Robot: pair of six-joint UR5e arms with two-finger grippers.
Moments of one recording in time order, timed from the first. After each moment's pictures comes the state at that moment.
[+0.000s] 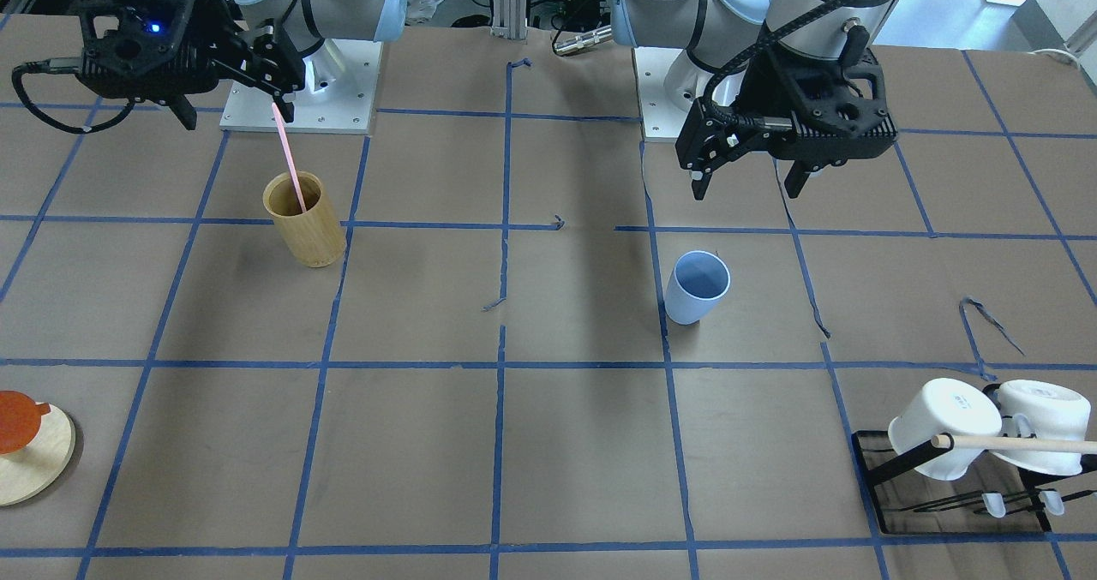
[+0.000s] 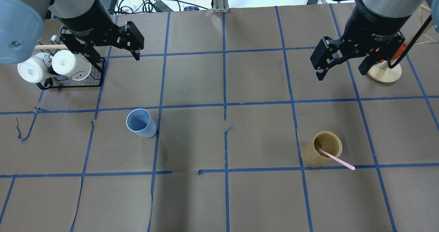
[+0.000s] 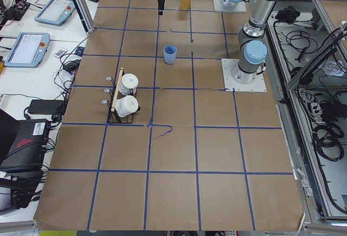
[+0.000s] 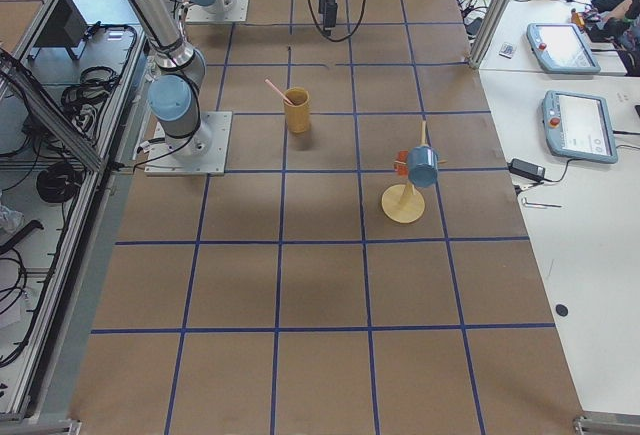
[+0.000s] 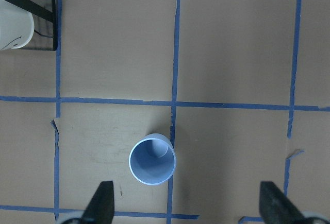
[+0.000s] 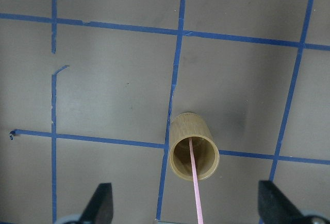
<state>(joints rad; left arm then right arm) -1.60 -1.58 -1.53 -1.53 1.60 -0.07 1.54 -1.66 1.55 -1.40 -1.56 -0.14</state>
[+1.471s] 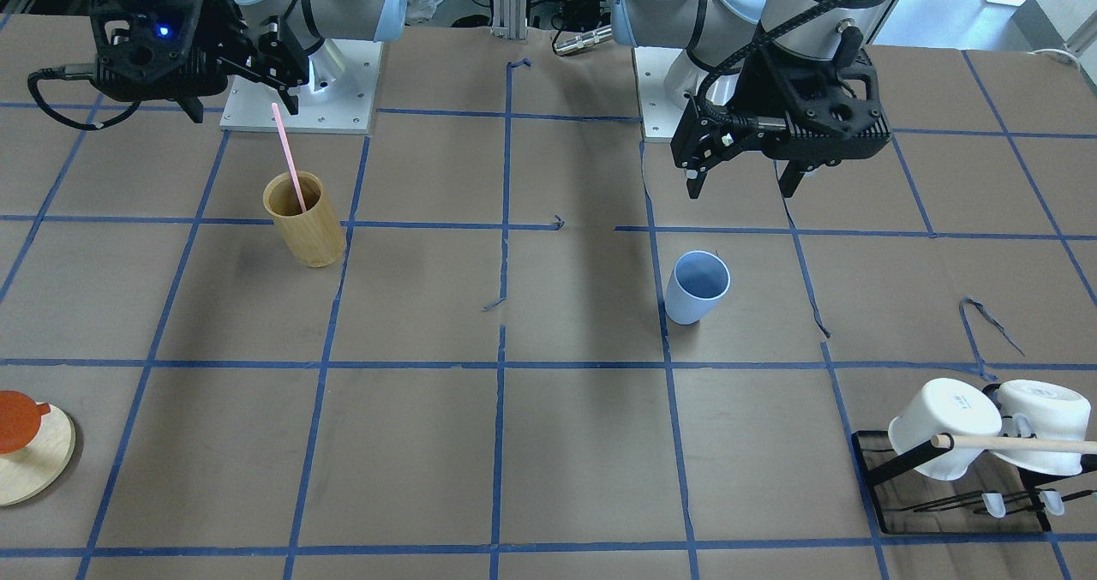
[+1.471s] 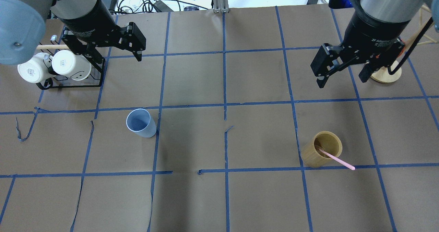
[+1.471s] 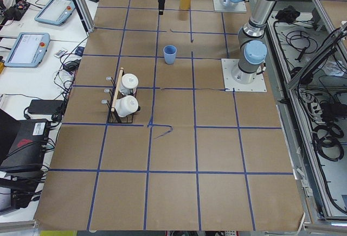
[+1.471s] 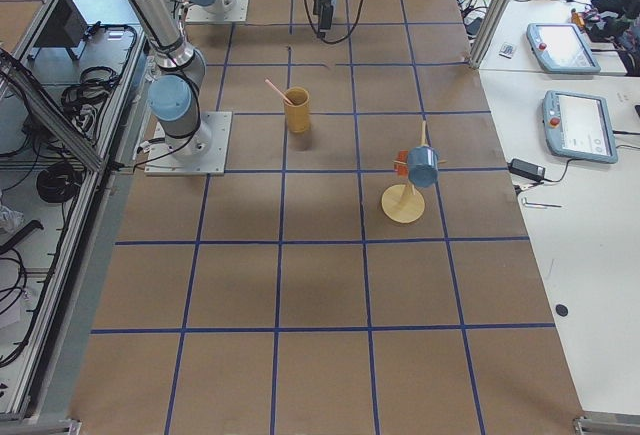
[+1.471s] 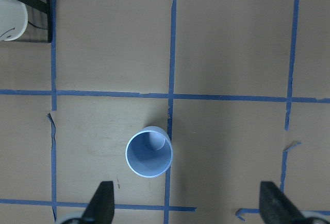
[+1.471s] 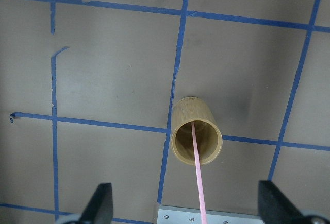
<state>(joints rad) -1.60 -1.58 -1.53 -1.53 1.59 -0.07 1.54 -1.66 1.56 -1.35 -1.56 -0.15</state>
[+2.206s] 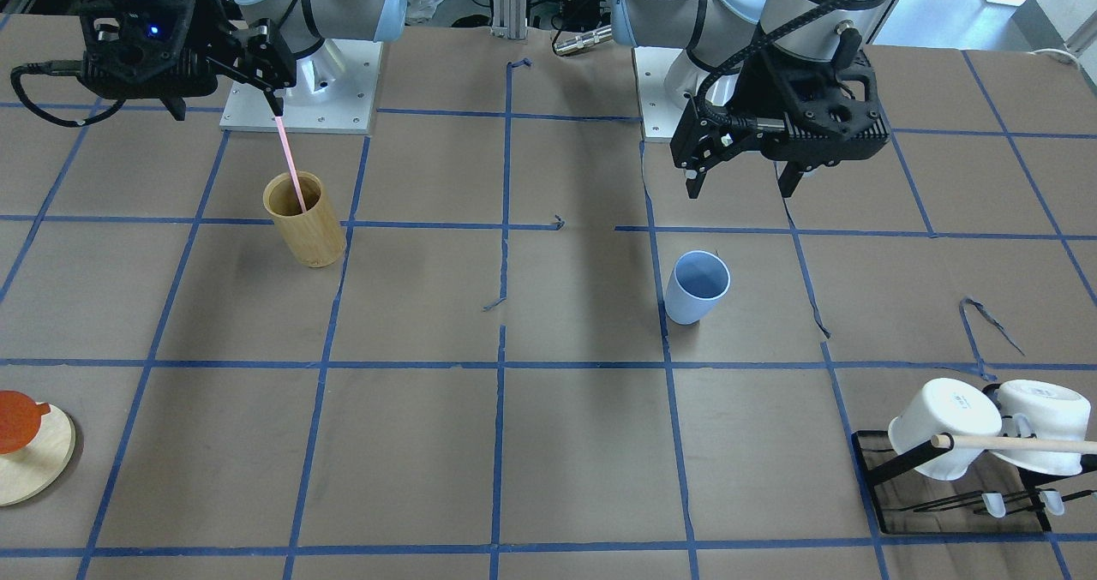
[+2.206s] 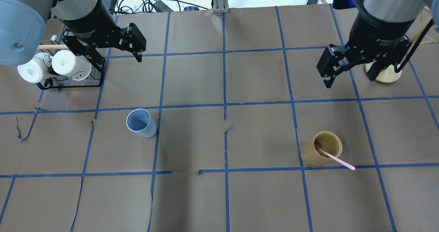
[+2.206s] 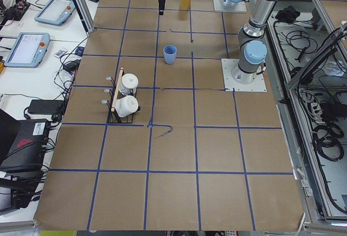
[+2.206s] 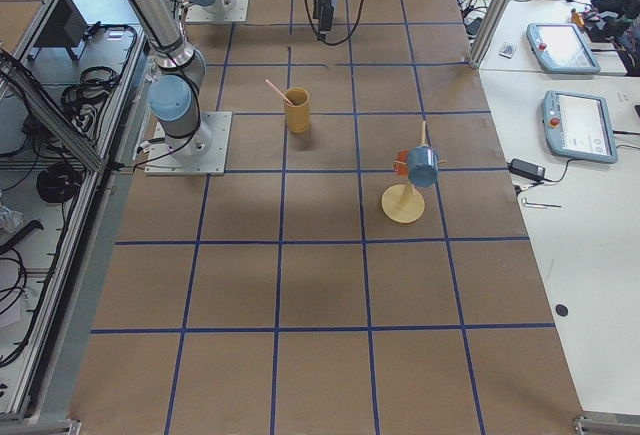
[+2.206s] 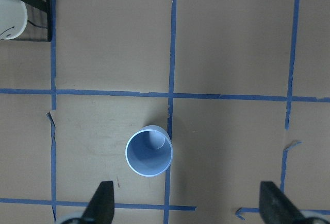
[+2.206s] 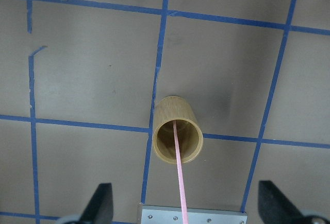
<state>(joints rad) -1.60 -1.58 -1.53 -1.53 1.59 -0.07 1.54 -1.65 1.56 -1.35 -1.62 -0.15</state>
